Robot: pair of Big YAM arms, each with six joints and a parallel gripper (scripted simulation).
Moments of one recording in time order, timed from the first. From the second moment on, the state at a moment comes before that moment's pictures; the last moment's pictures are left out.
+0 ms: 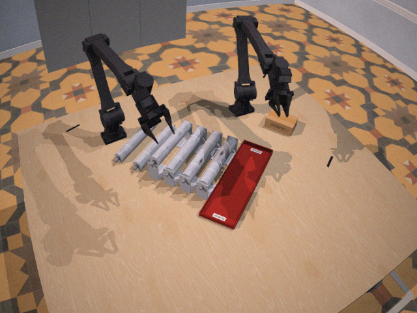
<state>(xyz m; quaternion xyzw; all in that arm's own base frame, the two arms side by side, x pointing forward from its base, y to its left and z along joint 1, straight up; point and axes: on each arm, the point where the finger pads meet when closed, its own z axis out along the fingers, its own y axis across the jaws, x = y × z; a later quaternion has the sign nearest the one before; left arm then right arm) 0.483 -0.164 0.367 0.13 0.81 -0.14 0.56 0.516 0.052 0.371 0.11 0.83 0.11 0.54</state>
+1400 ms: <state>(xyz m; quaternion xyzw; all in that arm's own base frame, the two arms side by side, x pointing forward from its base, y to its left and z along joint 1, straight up) 0.520 0.000 0.496 0.00 0.70 0.00 0.71 0.520 -0.001 0.494 0.00 0.71 0.00 0.71</state>
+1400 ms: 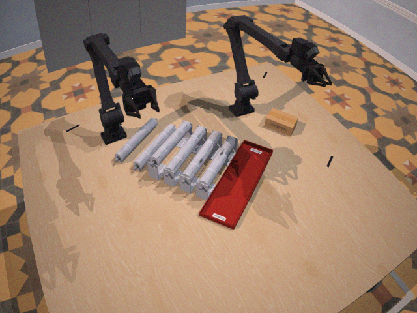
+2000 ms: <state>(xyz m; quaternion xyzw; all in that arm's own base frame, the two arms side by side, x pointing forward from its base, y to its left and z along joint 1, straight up) 0.519 0.000 0.493 0.00 0.71 0.00 0.71 0.520 -0.001 0.492 0.00 0.71 0.00 0.71</state>
